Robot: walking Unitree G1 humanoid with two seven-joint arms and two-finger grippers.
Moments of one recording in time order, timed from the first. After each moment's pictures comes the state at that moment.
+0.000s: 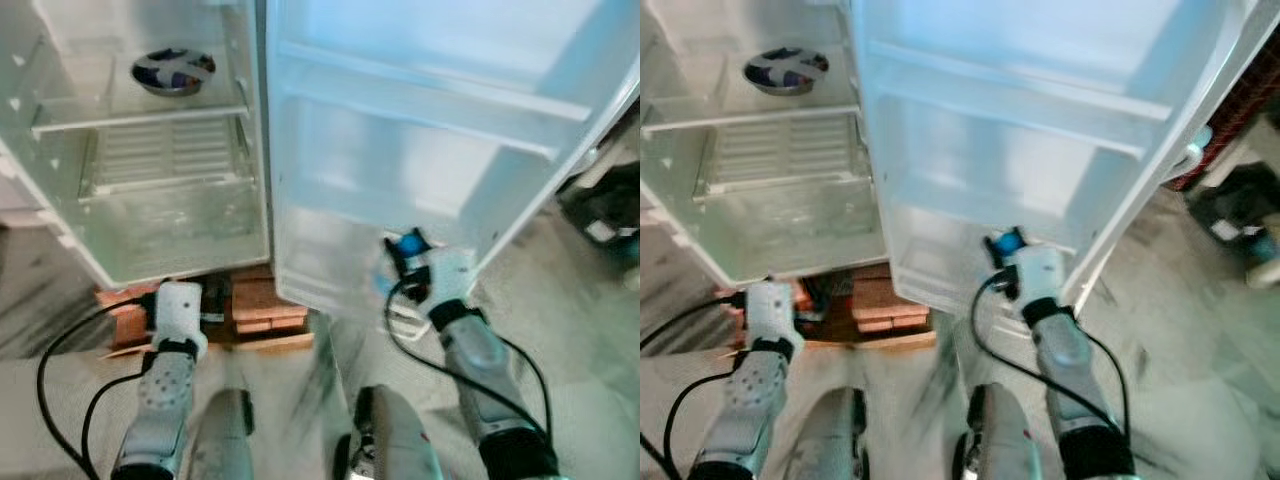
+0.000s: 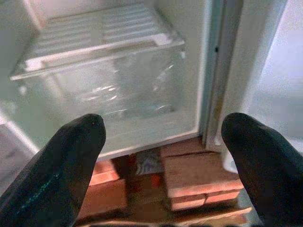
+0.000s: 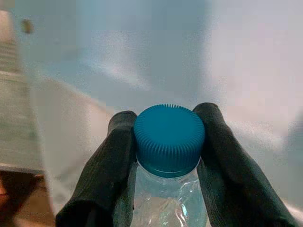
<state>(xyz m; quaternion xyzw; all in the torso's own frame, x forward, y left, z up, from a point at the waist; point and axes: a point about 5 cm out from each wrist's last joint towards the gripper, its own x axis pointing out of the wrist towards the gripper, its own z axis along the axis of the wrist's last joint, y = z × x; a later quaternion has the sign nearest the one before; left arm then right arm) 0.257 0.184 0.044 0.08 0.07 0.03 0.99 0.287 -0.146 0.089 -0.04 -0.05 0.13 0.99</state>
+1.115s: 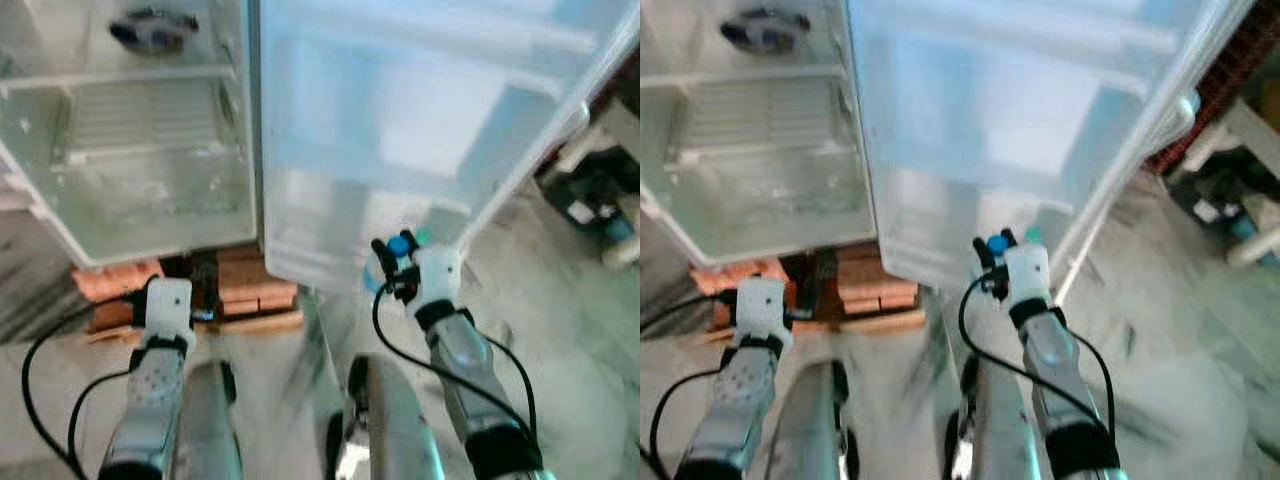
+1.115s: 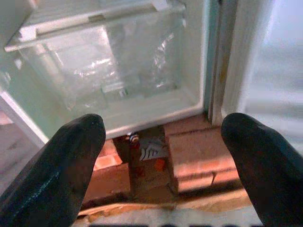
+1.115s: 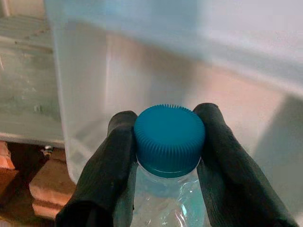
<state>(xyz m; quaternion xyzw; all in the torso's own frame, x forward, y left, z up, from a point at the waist) 0.255 0.193 0.044 0.12 0.07 0.04 0.99 0.288 -0.134 0.084 -0.04 -0.04 0.15 0.99</state>
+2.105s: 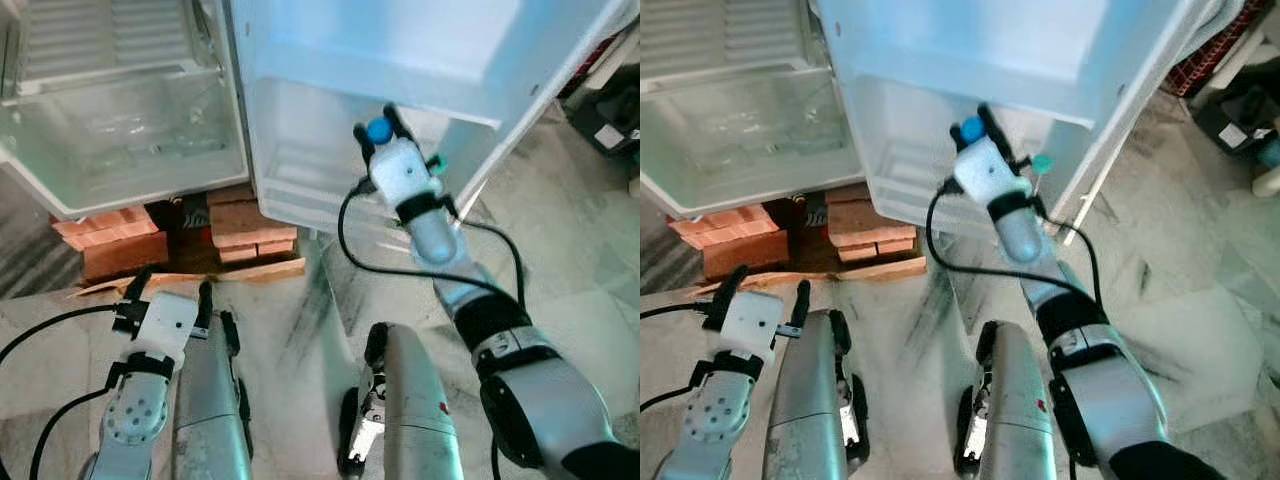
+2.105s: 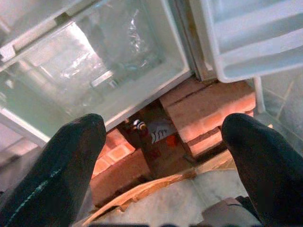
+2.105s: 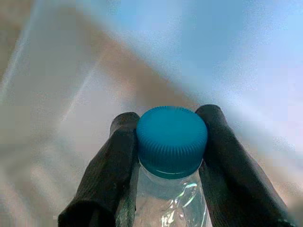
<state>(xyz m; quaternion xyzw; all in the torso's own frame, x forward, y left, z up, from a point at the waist) 0.222 0.193 0.085 0.23 0.00 0.01 0.97 0.369 -0.102 0.174 -0.27 -0.24 0.12 0.92</state>
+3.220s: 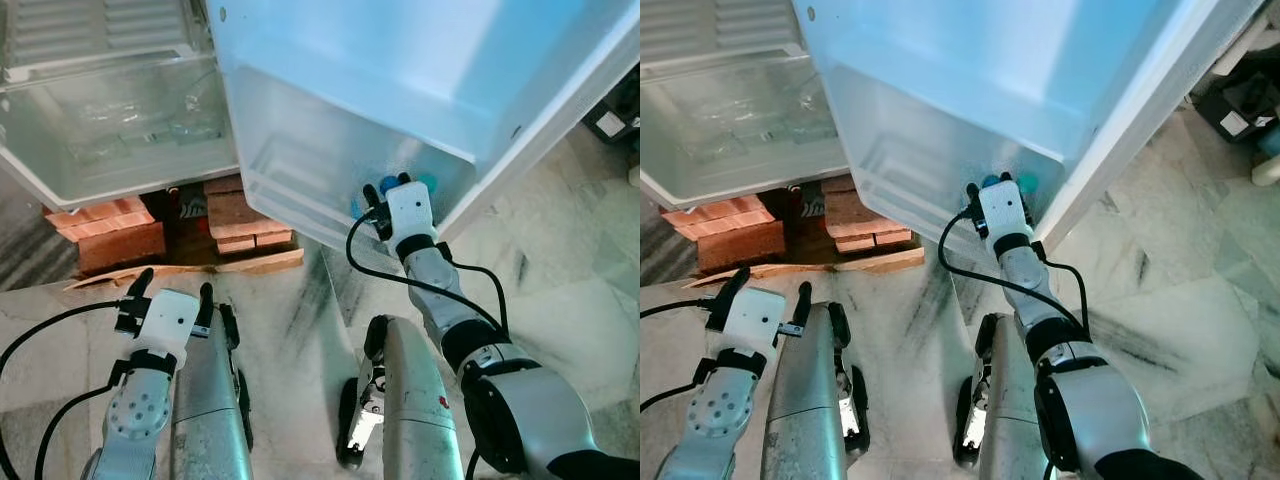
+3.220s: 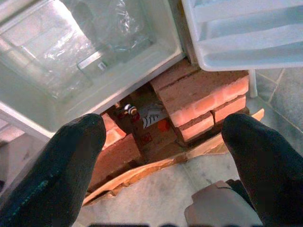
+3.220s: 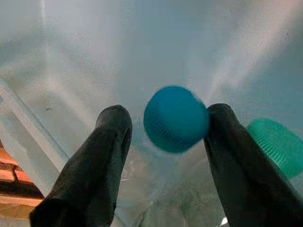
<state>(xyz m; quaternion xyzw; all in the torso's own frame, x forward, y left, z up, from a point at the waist) 0.226 0.191 0.082 0.23 0.03 0.01 0.97 0.366 -0.116 0.116 -0.13 -0.06 0.09 0.99</state>
